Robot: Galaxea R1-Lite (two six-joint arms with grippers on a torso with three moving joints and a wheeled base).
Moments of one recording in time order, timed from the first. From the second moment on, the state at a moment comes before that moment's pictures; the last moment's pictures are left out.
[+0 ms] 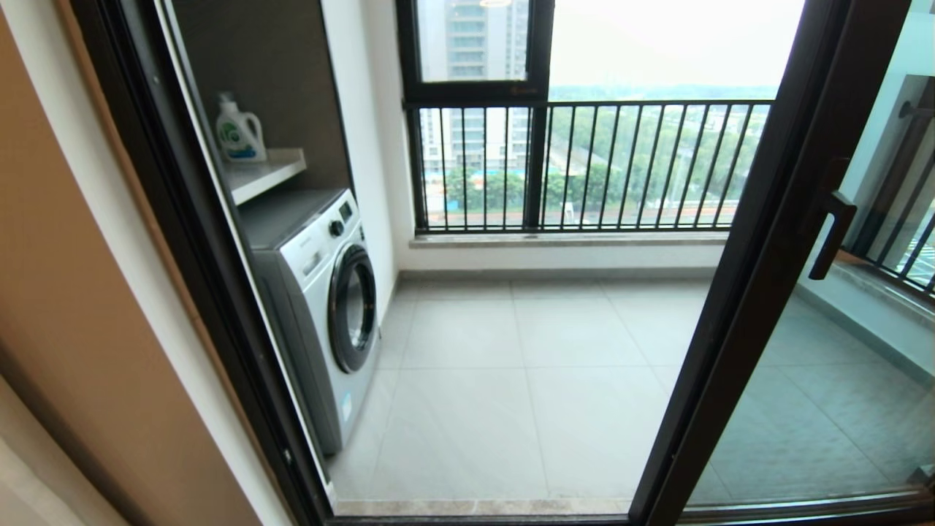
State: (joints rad) left arm 0.00 0.00 -0.01 0.03 0.00 -0.01; right arm 0.00 0.00 0.00 -0.03 0.00 0.01
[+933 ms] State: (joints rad) left arm 0.00 0.00 -0.01 0.03 0.00 -0.01; right arm 0.00 0.00 0.00 -0.03 0.02 -0.04
